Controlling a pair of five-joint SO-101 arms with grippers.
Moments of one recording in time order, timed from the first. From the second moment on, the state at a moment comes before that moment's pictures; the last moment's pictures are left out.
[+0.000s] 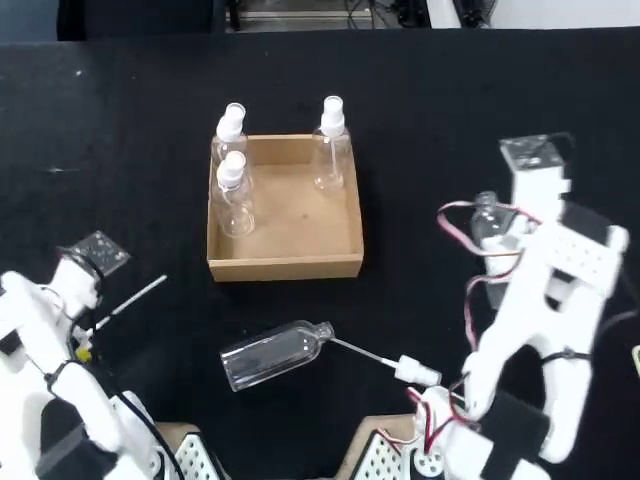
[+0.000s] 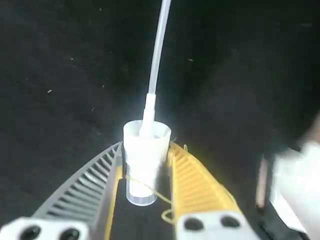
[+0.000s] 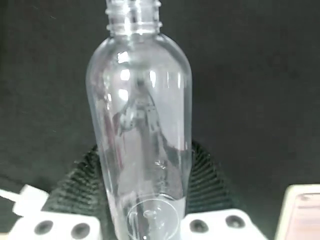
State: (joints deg) left arm -48.4 -31.3 53.1 67.9 -85.3; right arm 27.9 -18.0 31.5 71.1 32.0
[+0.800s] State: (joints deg) left arm -47.9 -7.0 26.4 63.9 -77.7; right arm 16.4 -19.6 53.5 48.5 14.4
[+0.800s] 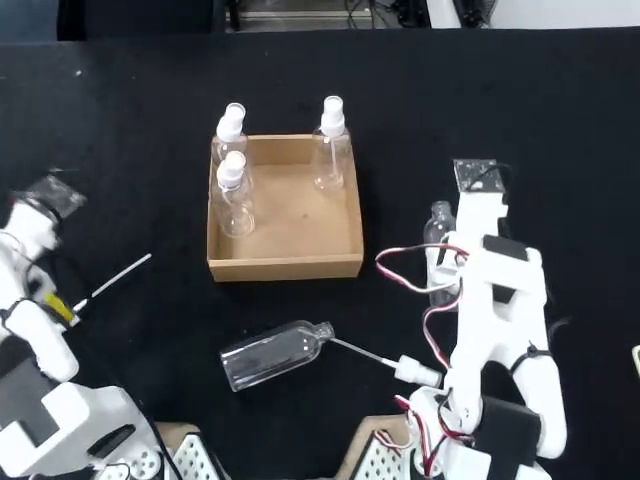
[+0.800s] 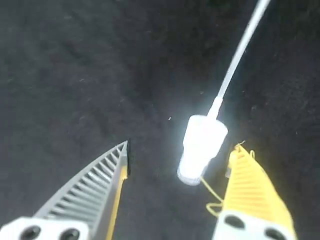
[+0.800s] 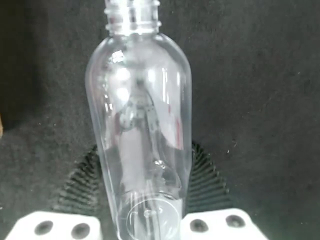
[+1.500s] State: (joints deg) left arm -47.6 -6.1 21.4 86.8 19.7; right arm 14.3 -19.6 55.0 46.1 15.4
